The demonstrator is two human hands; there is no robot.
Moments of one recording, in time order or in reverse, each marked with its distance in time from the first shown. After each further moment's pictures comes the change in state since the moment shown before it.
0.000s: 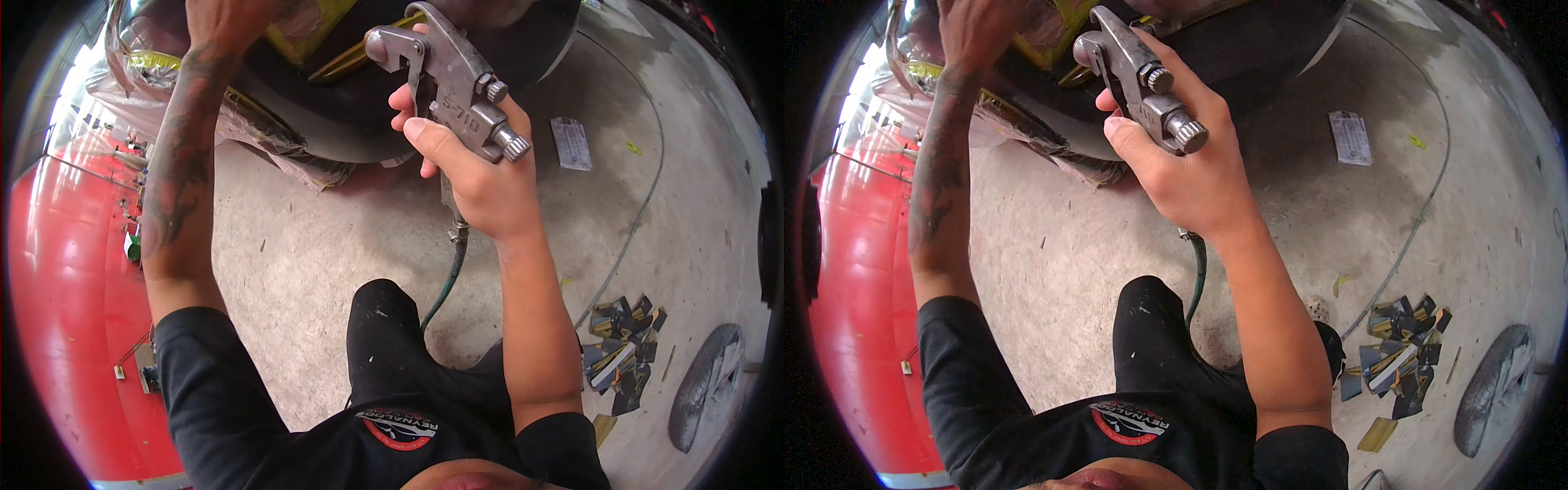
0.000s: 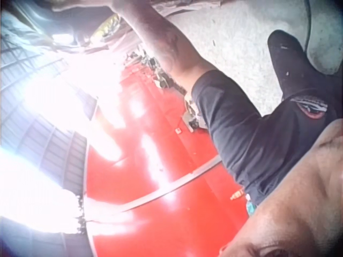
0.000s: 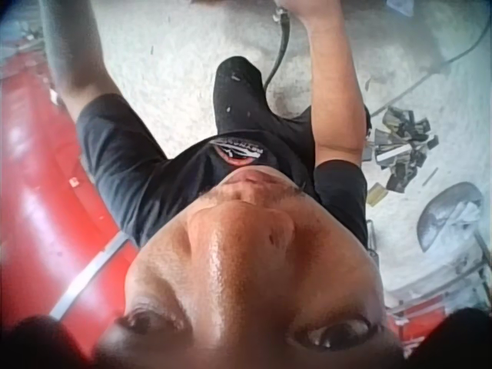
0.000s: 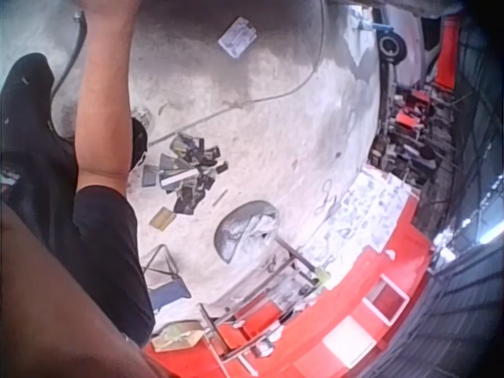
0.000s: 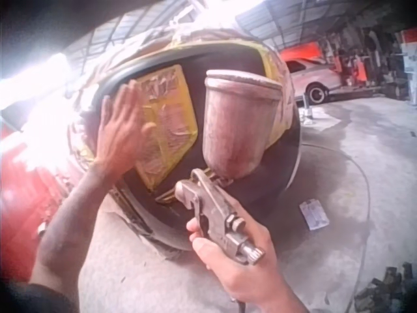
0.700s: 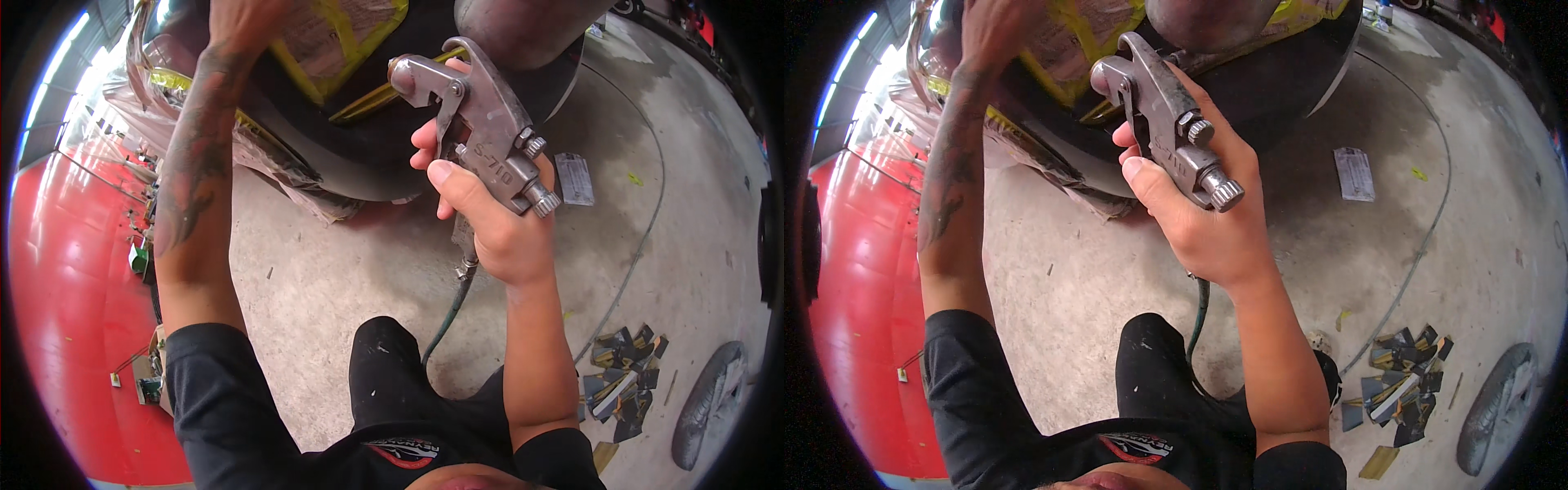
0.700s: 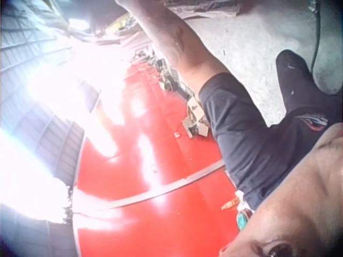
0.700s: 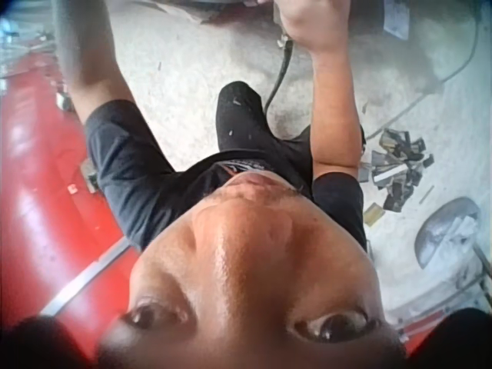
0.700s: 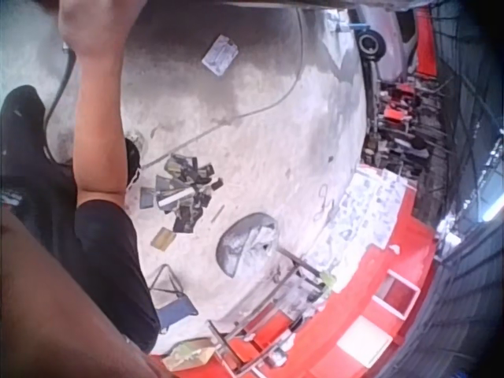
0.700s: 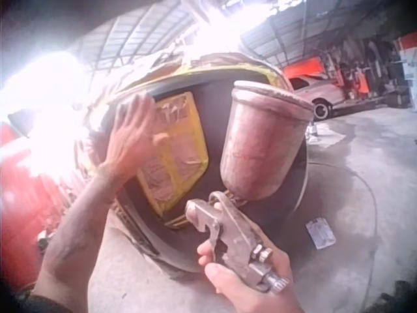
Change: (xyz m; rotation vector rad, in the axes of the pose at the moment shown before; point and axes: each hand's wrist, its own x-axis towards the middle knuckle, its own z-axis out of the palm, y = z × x) left_hand 0.036 -0.019 0.003 -0.103 -0.018 -0.038; right_hand 0.009 -0.019 0.006 0.124 -0.017 -0.062
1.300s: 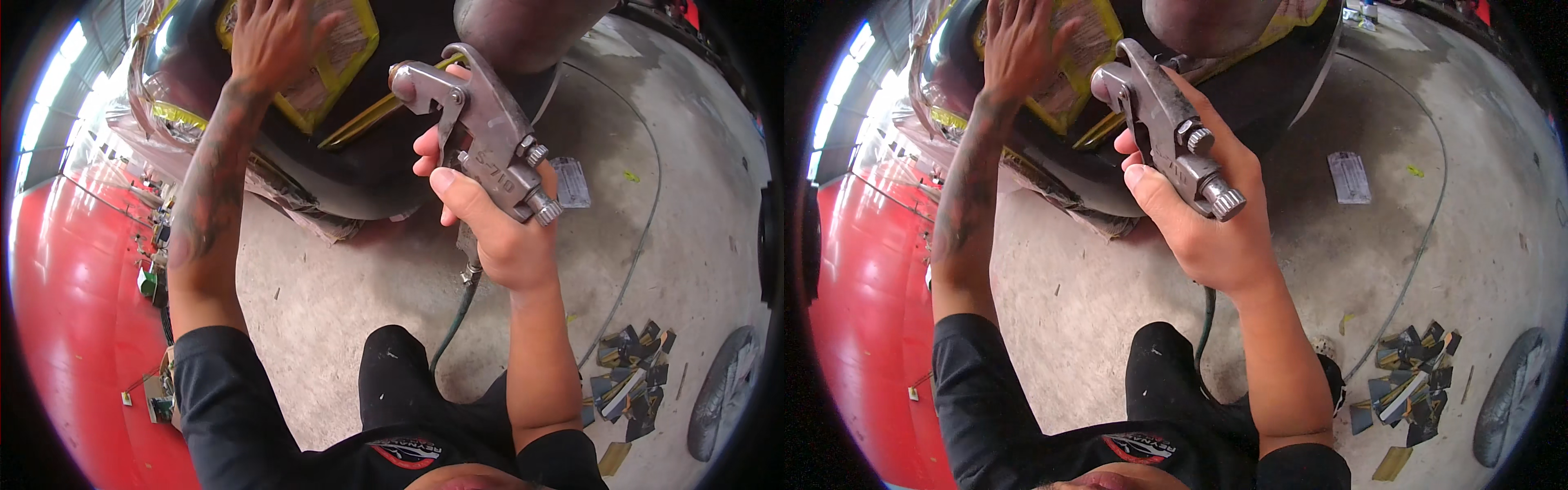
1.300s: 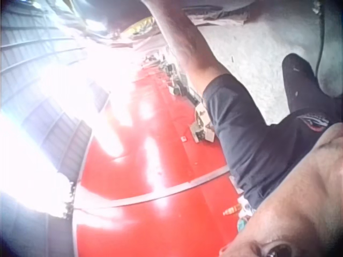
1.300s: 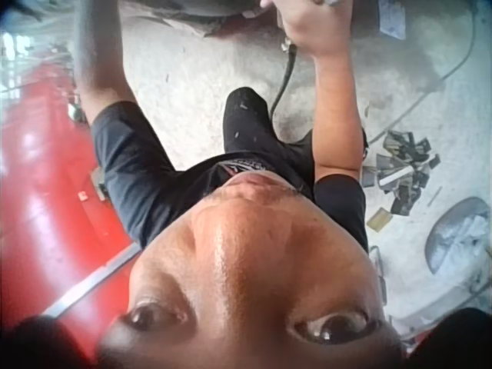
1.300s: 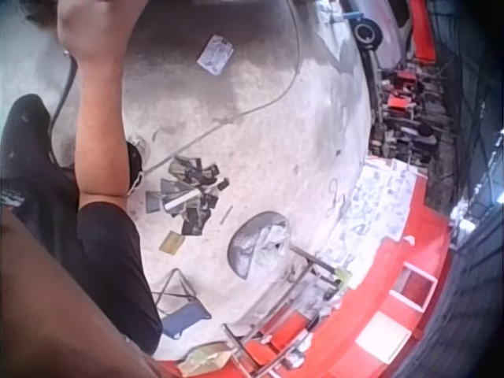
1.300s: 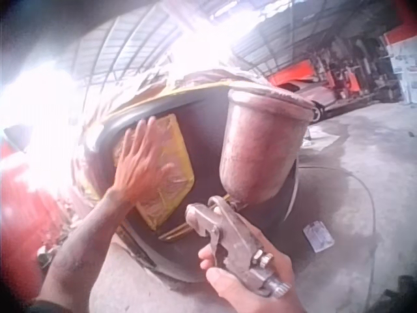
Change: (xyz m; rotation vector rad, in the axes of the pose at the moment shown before) left_hand 0.005 0.030 0.001 -0.115 -0.098 0.140; right_hand -0.001 -0.029 -0.019 -0.011 0.037 -0.021
